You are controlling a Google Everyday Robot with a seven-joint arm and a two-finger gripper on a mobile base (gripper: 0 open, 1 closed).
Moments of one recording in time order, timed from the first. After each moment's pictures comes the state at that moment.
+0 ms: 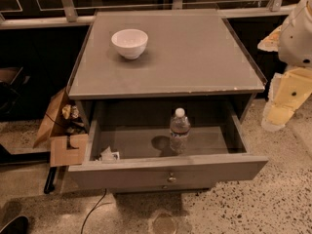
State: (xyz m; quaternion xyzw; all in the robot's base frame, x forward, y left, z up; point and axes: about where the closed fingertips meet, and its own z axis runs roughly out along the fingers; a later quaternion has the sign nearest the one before) arm 0.438 -0.217 0.976 -0.60 0.78 -0.03 0.16
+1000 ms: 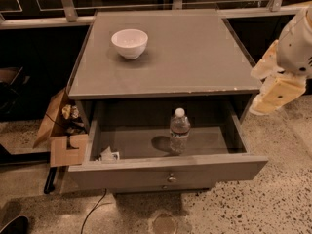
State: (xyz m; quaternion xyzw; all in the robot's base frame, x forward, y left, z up) arm 0.441 -0.216 0.965 -0.59 0.78 -0.03 0.18
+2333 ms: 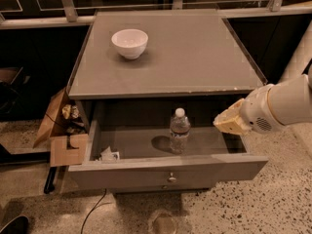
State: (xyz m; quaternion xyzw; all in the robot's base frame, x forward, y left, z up) arm 0.477 -0.184 0.830 -0.46 0.82 0.10 0.31
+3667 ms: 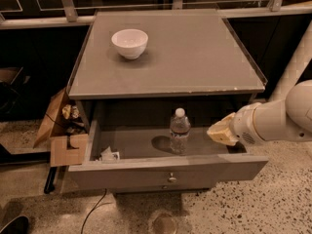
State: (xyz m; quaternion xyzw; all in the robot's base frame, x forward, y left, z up) arm 0.491 -0.184 0.770 -0.43 0.83 0.10 0.33
